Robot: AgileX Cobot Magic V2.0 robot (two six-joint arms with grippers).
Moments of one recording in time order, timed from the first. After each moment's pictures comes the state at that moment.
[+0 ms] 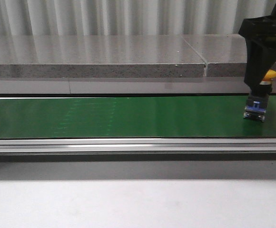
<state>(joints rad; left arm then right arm) -0.19 0.47 -0.55 -0.19 0.73 0.15 0.16 1.55 -1.21 0.12 0.91 -0.08</state>
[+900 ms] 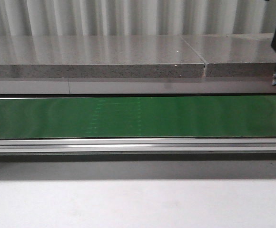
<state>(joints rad) -0.19 0.47 -0.55 -0.19 0.73 0.15 0.05 1.44 -1.21 0.12 0.87 0.04</state>
